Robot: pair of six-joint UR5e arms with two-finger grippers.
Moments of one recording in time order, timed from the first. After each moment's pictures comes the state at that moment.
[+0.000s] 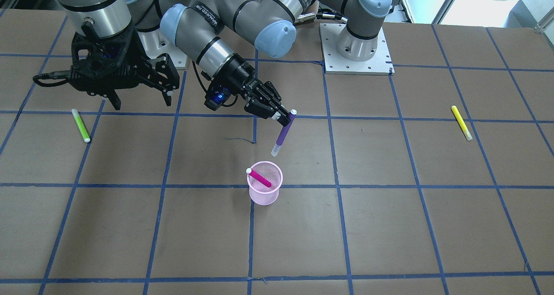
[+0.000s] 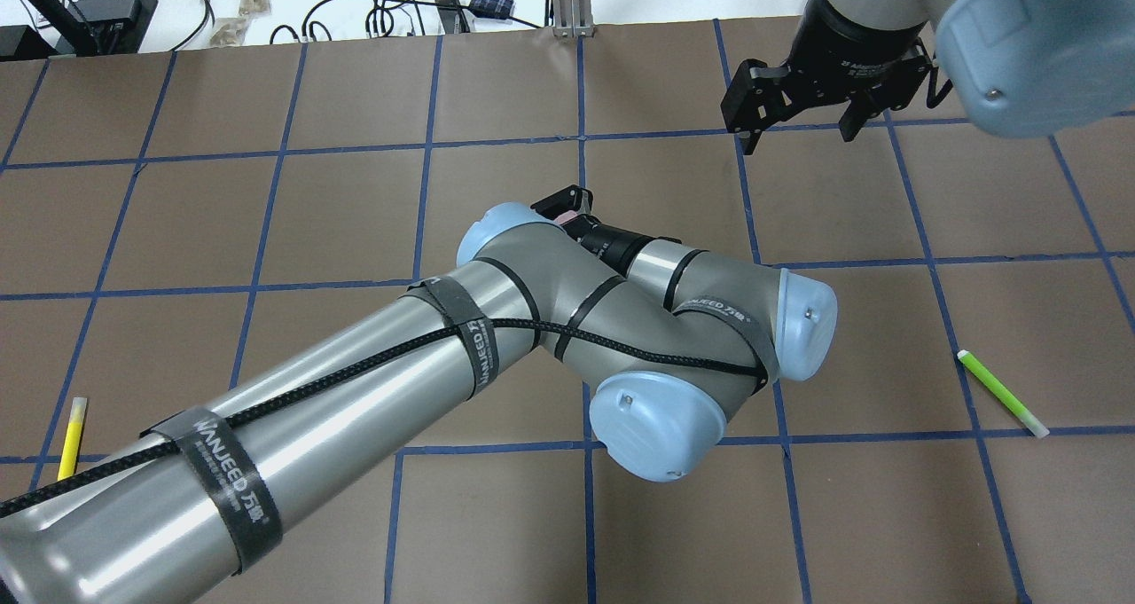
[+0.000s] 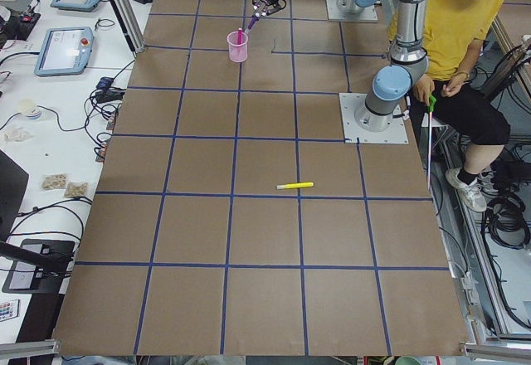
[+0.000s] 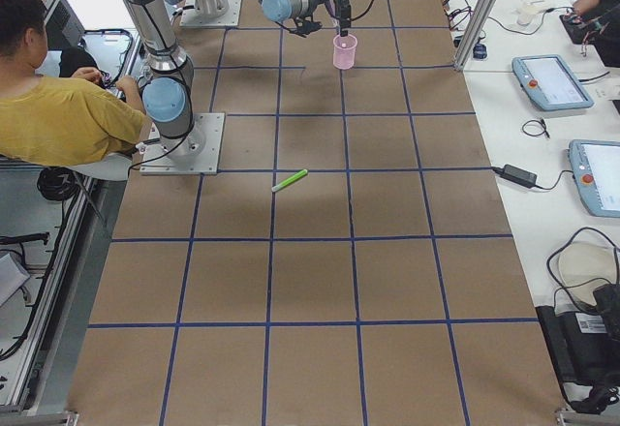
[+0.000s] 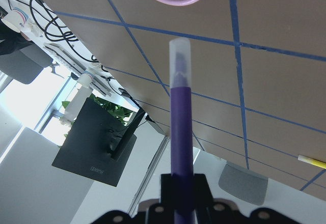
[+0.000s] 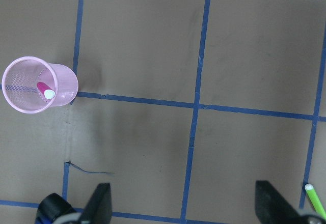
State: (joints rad) left arm -2.33 -1.97 -1.67 -1.45 2.71 0.63; right arm 1.64 -1.54 1.55 -1.67 -1.55 -0.05
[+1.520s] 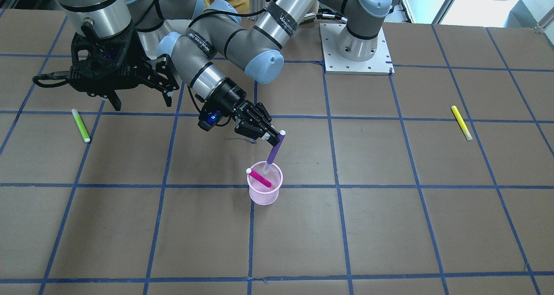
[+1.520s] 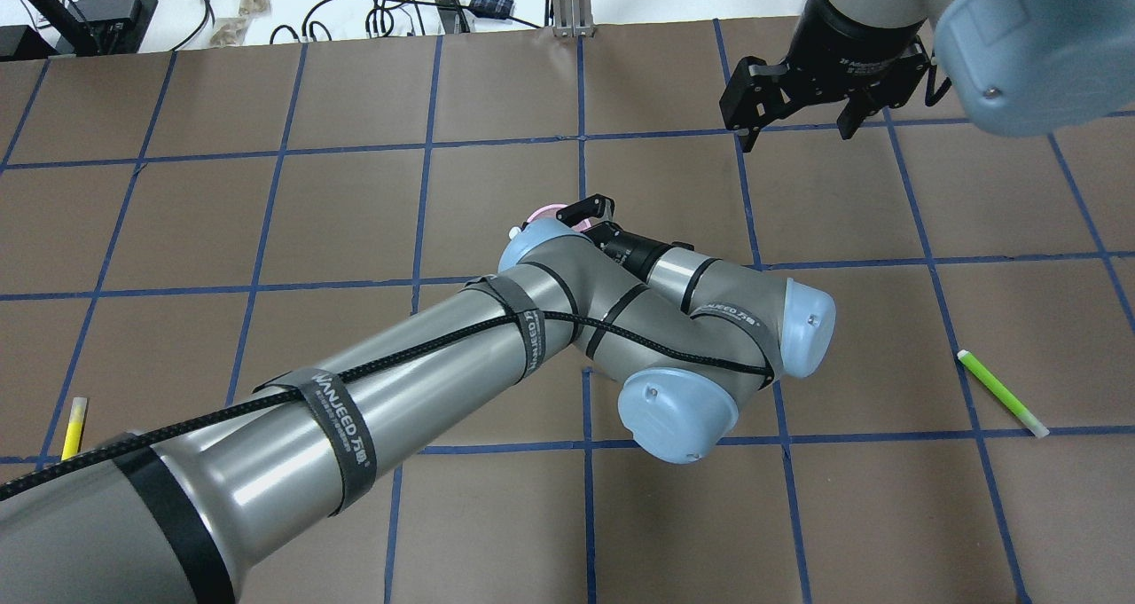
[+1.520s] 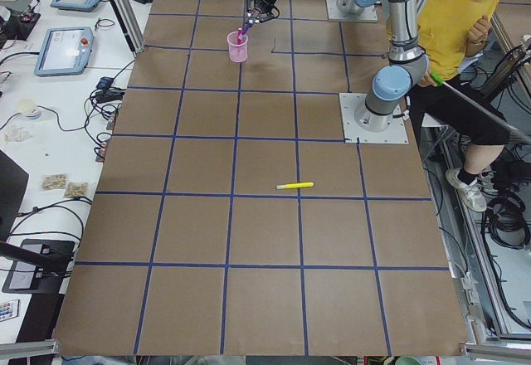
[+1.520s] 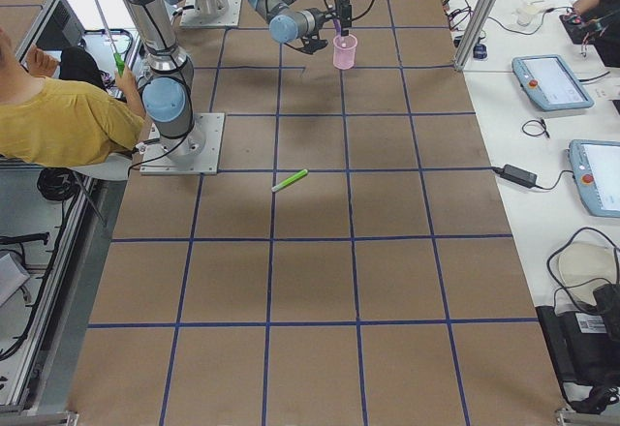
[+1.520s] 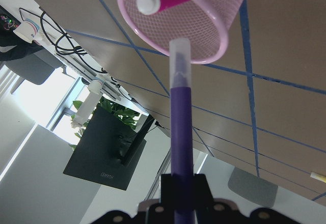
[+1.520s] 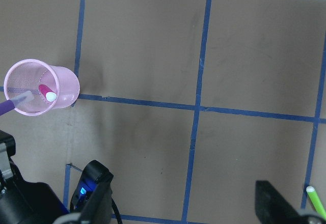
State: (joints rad) left arm -2.33 -2.09 -1.64 -1.35 2.73 0.63; right arm 1.64 -1.54 1.55 -1.68 -1.55 -0.05
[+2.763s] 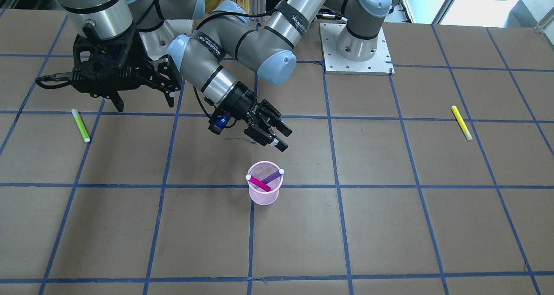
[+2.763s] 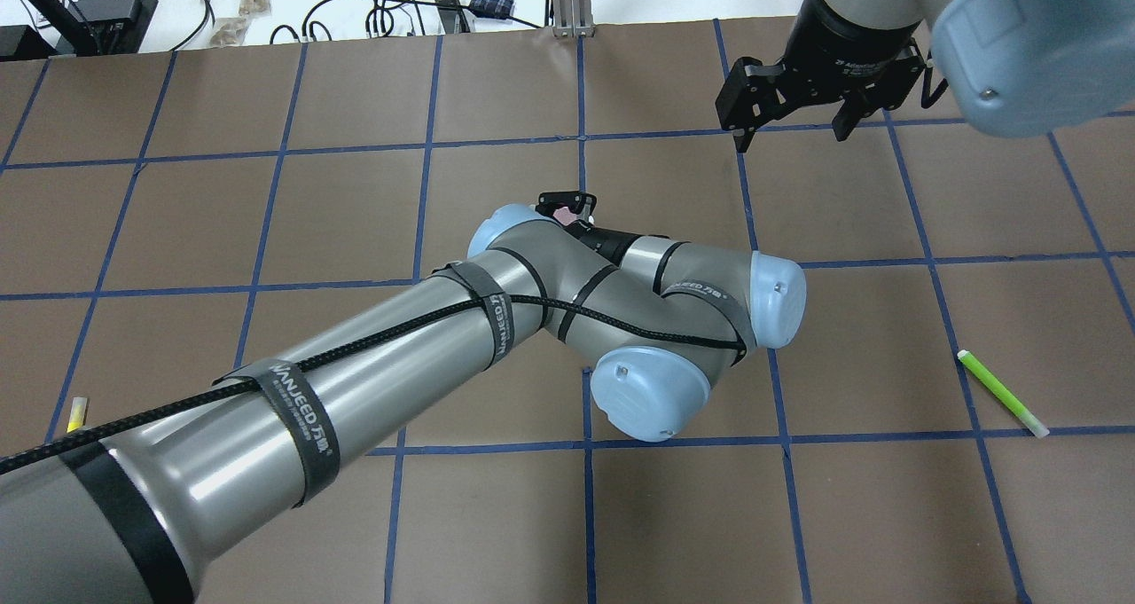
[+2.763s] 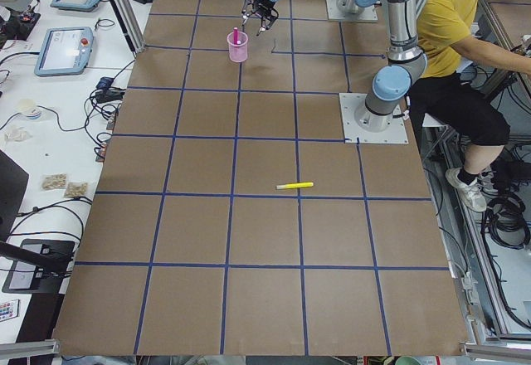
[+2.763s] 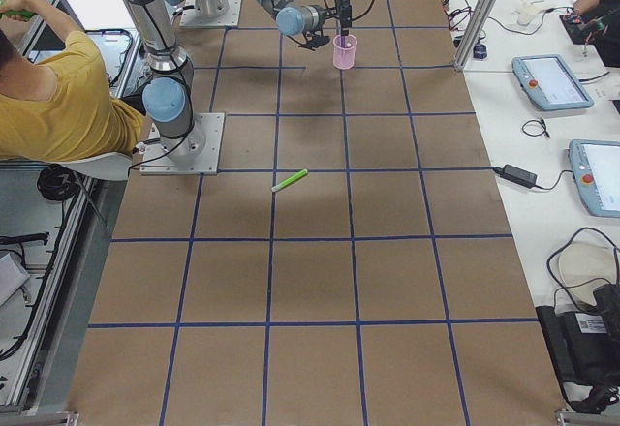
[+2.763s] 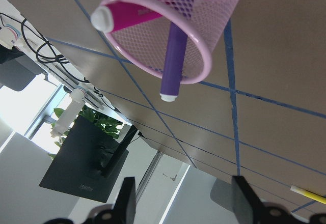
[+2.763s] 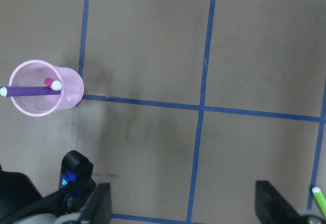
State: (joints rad) left arm -2.27 -2.05 -1.67 -1.36 2.64 0.63; right arm 1.64 -1.53 1.55 -1.68 -1.54 -0.04
